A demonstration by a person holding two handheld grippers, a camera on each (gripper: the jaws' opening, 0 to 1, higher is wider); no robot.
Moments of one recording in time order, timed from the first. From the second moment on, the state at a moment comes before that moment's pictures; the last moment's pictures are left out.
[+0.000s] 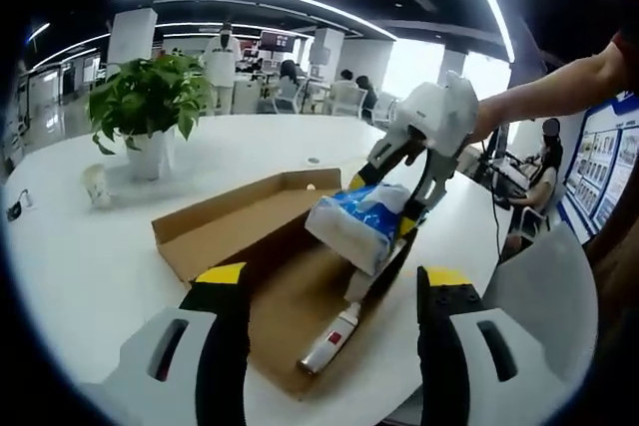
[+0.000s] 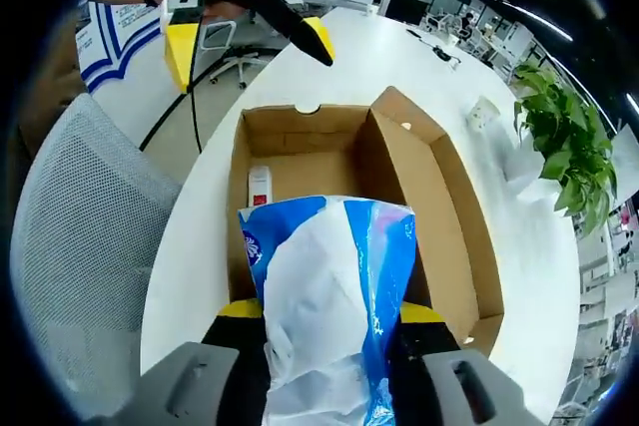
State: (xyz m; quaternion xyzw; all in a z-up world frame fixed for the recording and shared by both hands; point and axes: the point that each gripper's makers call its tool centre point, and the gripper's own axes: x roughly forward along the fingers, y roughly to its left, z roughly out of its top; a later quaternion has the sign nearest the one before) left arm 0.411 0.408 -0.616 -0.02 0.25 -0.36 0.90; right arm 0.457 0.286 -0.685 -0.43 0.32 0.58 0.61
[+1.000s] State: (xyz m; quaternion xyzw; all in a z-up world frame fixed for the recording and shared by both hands) left arm 0.394 0.372 -0.619 0.00 0.26 -0.39 0.88; right arm 0.440 0.171 -0.675 -0.41 0.37 0.51 0.66
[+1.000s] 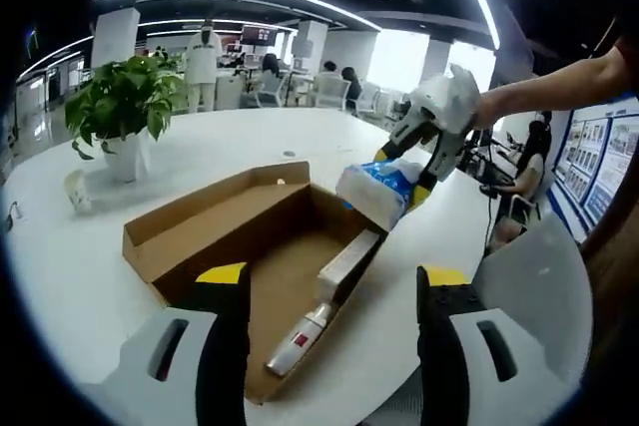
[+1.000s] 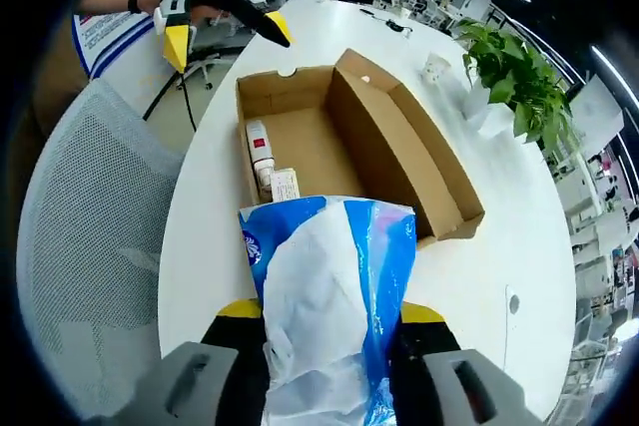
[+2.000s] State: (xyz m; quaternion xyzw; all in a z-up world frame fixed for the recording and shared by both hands) left arm 0.381 0.344 -0.622 0.03 0.28 -0.41 0.87; right arm 0.376 -0.025 -0.726 -0.38 0.48 0.41 0.67
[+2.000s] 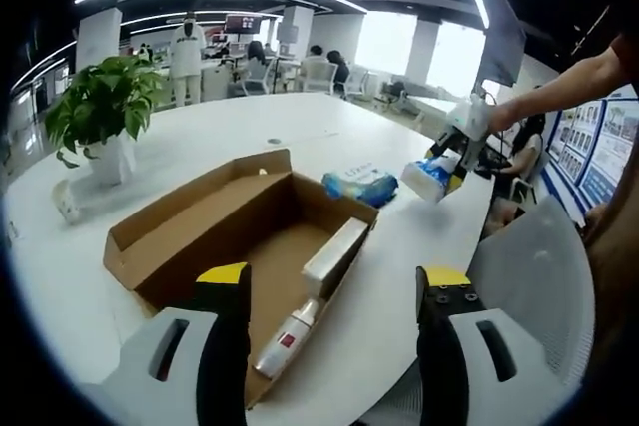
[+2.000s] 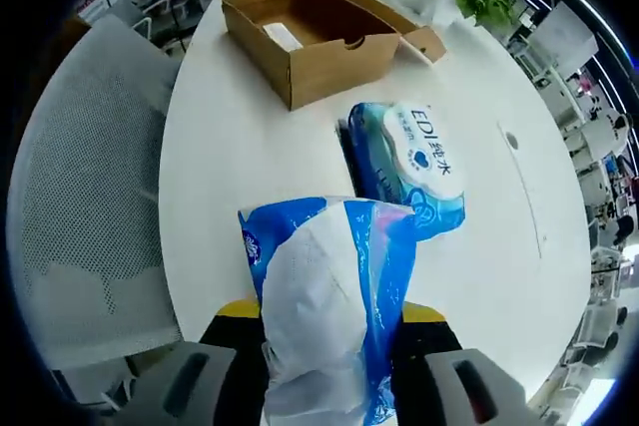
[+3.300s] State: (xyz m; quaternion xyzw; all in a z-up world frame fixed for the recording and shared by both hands) left arm 0.384 0.372 -0.629 0.04 0.31 -0.35 0.88; right arm 0.472 -0.078 -0.750 -0.41 0.49 0.40 0.66
